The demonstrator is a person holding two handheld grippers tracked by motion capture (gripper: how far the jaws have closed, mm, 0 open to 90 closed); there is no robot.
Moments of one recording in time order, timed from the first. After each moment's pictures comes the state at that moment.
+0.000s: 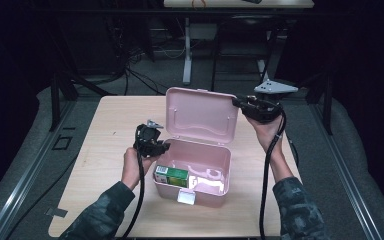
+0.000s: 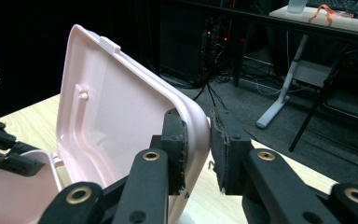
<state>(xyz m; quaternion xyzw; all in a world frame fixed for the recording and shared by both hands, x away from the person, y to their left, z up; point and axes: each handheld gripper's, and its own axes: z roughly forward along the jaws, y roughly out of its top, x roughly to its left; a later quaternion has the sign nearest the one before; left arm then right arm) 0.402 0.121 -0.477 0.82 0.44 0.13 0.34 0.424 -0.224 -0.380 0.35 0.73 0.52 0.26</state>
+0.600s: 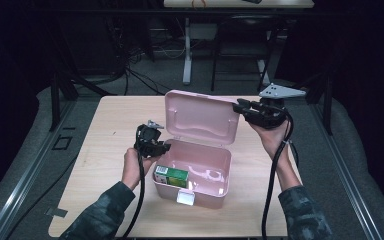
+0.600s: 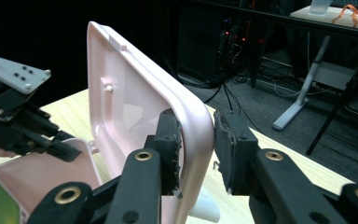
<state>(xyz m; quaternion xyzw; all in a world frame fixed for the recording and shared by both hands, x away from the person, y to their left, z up) 0.402 0.121 -0.478 0.82 0.44 0.13 0.34 0.399 -0.228 -0.371 0.33 0.74 0.53 0.23</state>
